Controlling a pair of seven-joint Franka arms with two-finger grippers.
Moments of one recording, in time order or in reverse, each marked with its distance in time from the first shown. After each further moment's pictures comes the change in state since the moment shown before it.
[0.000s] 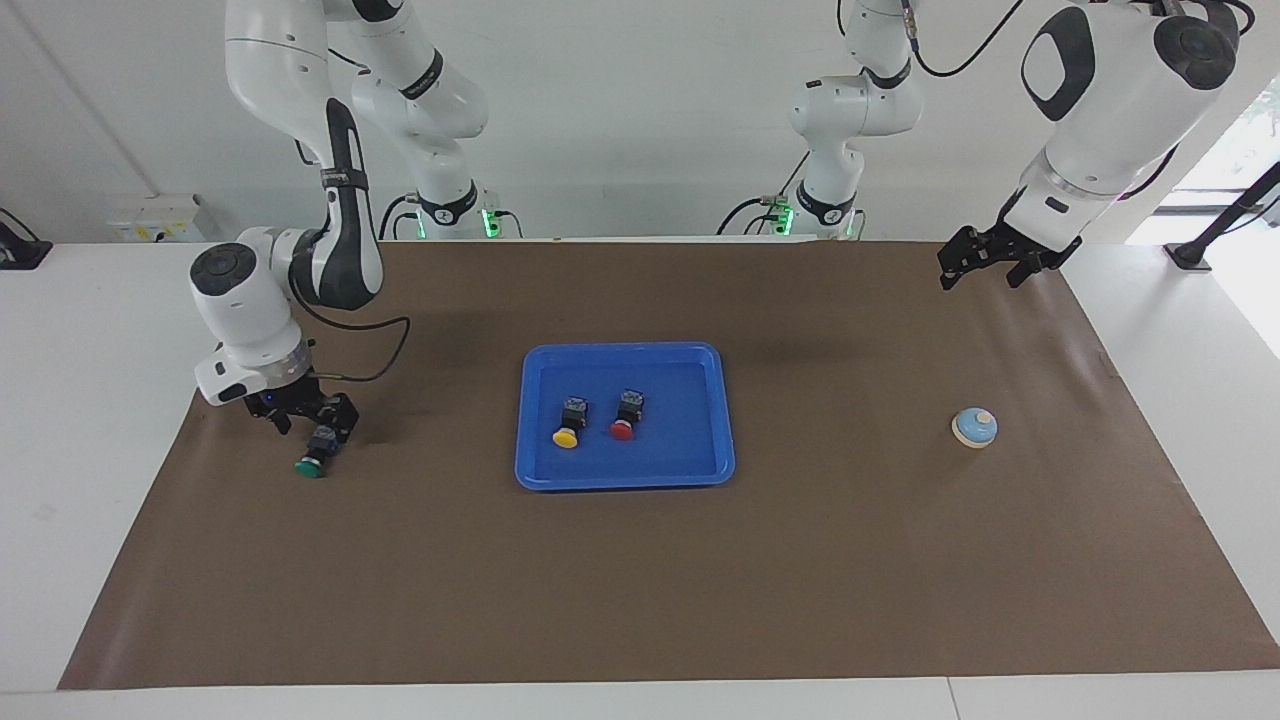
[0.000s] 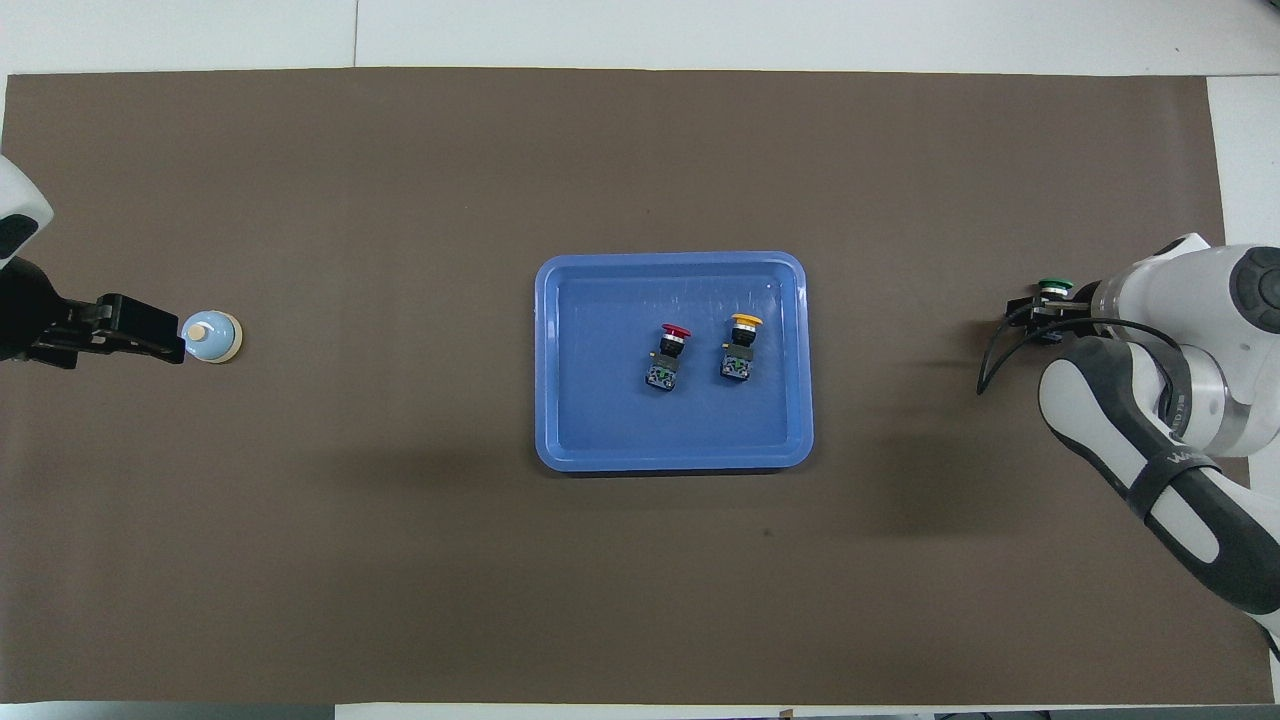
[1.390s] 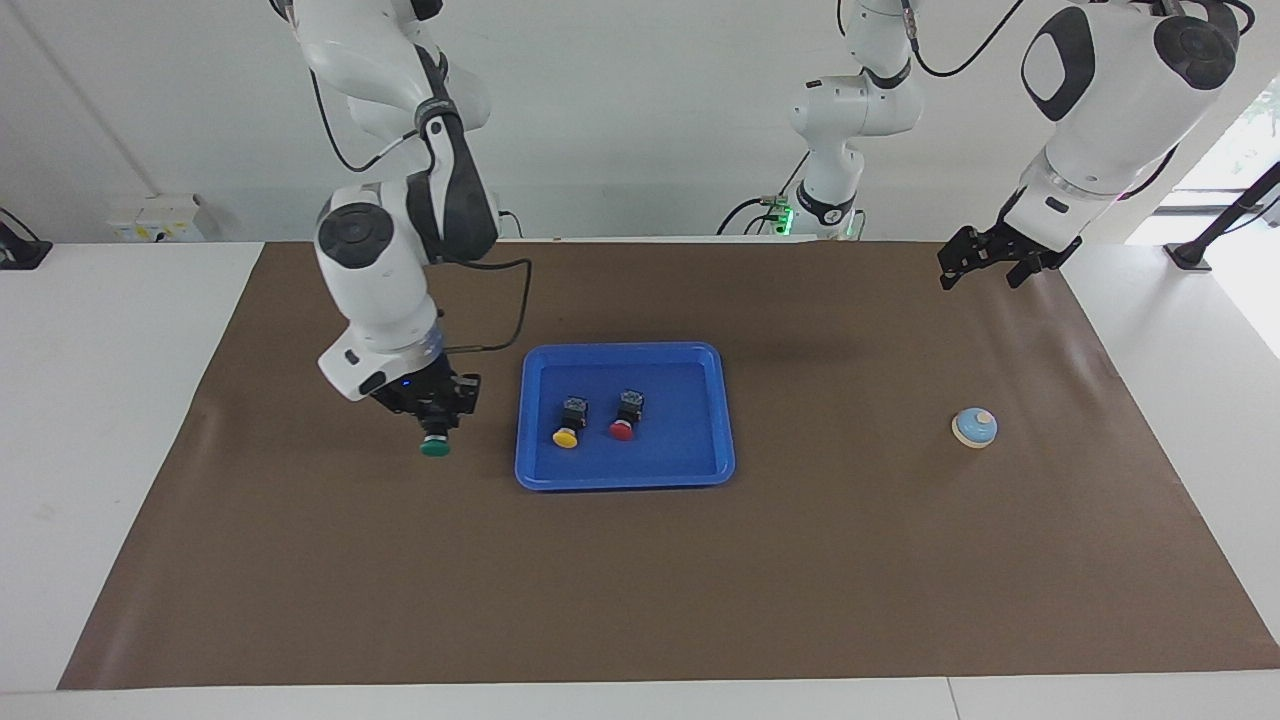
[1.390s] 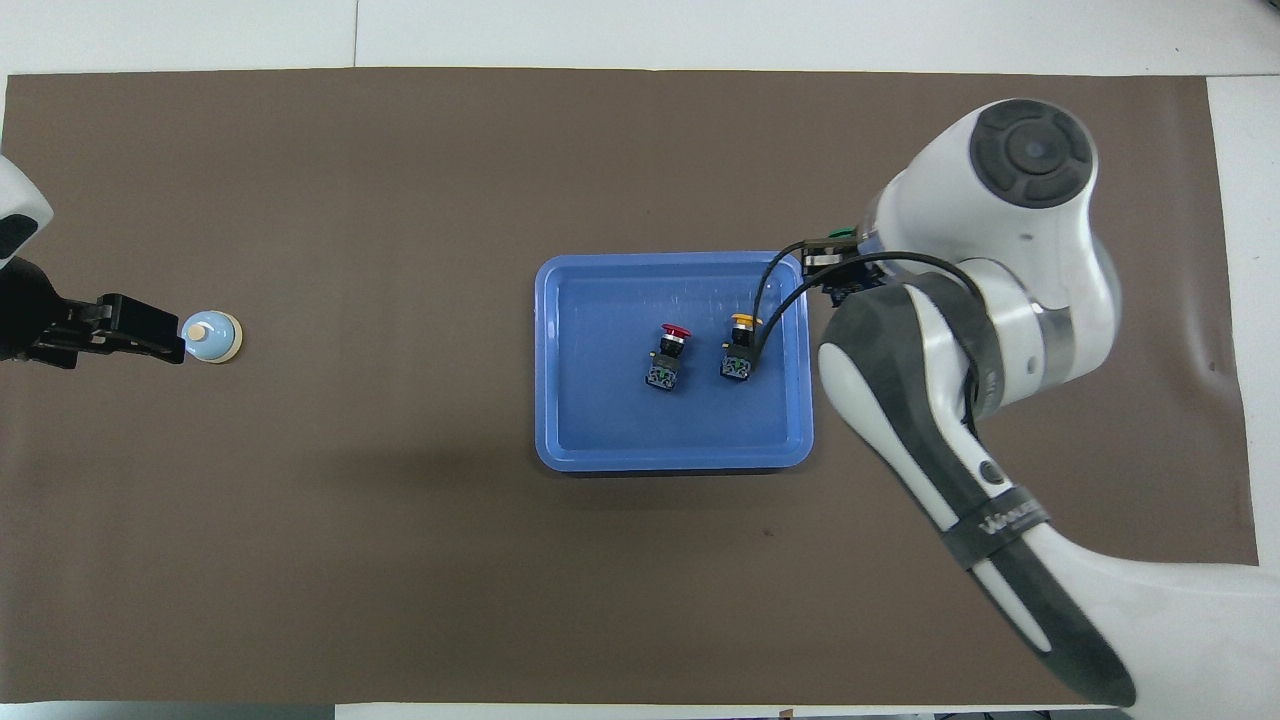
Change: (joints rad) left arm 0.000 0.000 0.000 0.000 0.000 0.000 0.000; right arm 0.478 -0.022 0.058 0.413 0.097 -0.514 0.341
